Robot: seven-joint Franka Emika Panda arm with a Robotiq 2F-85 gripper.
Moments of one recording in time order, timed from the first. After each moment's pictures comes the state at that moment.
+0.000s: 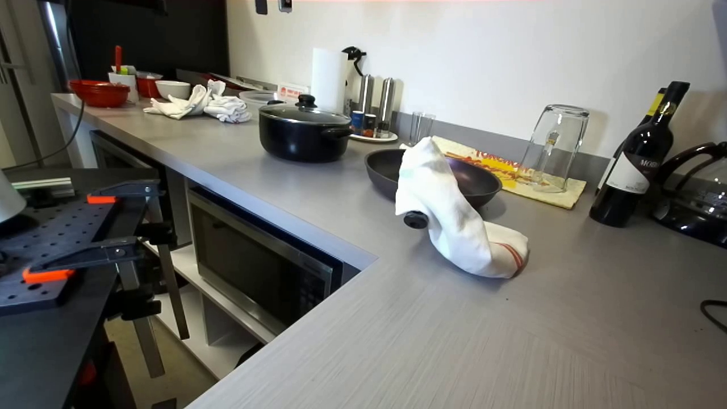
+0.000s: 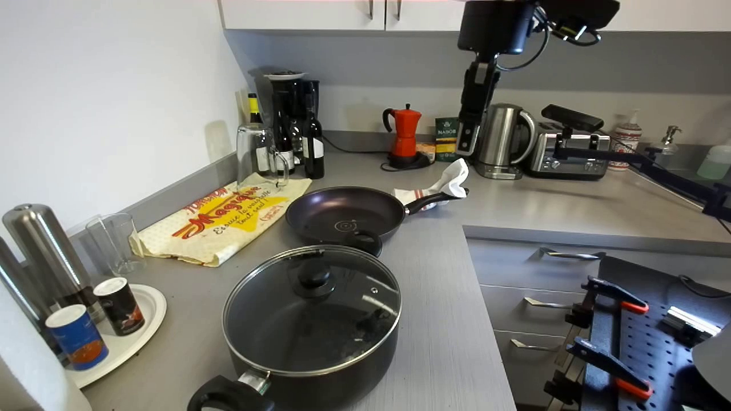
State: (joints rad) arm 0.16 -0.40 0.16 -2.43 0.01 2.13 0.01
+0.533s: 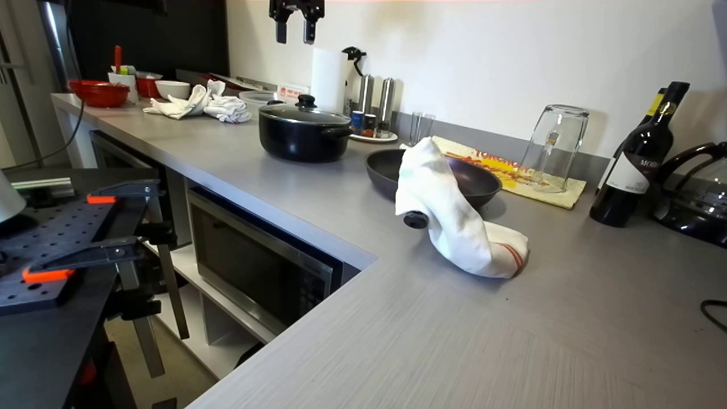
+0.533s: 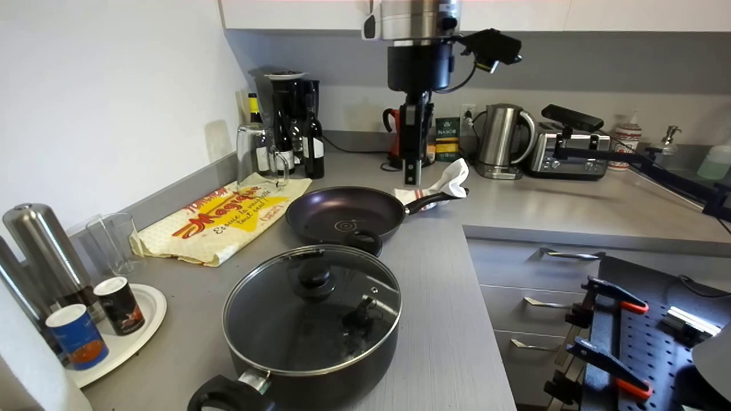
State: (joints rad) arm 0.17 -0.08 0.22 -2.19 -0.07 2.08 0.01
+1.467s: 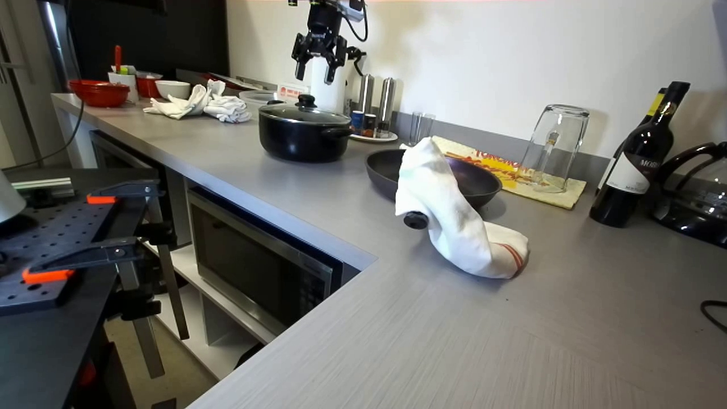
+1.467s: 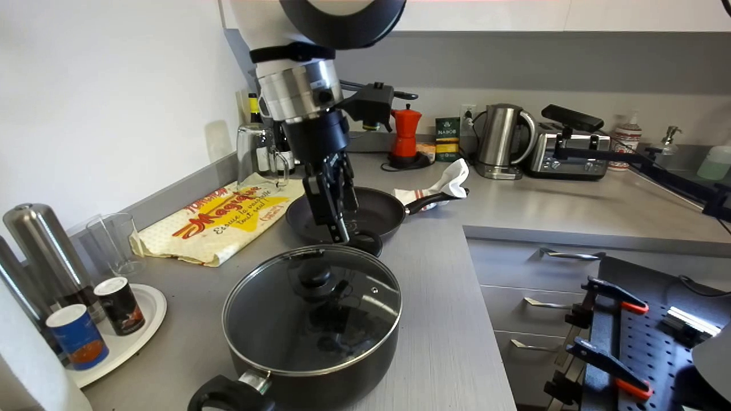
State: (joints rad) arm 0.28 0.42 0.23 -1.70 -0.18 1.86 0.02
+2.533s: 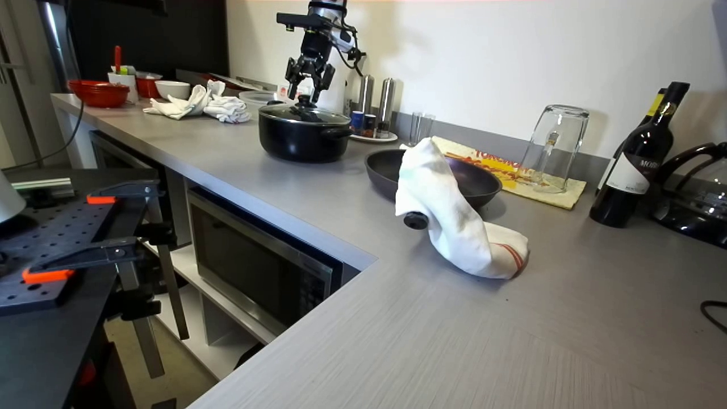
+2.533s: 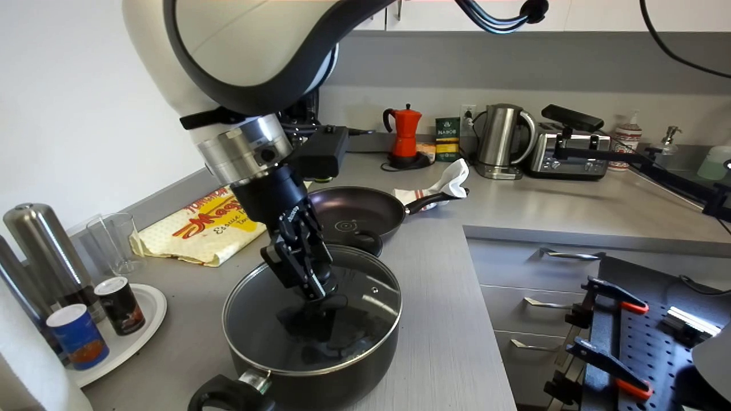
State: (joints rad) arm 0.40 0.66 0.22 -1.43 -0.18 1.72 0.02
